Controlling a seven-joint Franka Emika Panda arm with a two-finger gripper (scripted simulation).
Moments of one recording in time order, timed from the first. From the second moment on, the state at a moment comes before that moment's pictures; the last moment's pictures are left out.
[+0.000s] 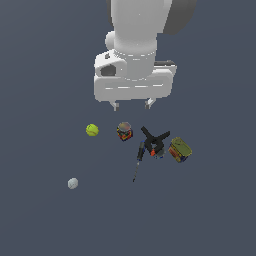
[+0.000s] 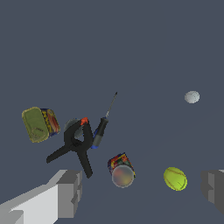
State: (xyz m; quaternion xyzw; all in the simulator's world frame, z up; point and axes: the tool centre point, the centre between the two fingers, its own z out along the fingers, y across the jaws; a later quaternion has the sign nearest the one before) arm 0.009 0.013 0.340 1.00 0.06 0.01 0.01
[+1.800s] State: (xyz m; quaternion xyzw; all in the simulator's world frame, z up) arm 0.136 -0.169 0.154 0.95 0.32 0.00 0.00
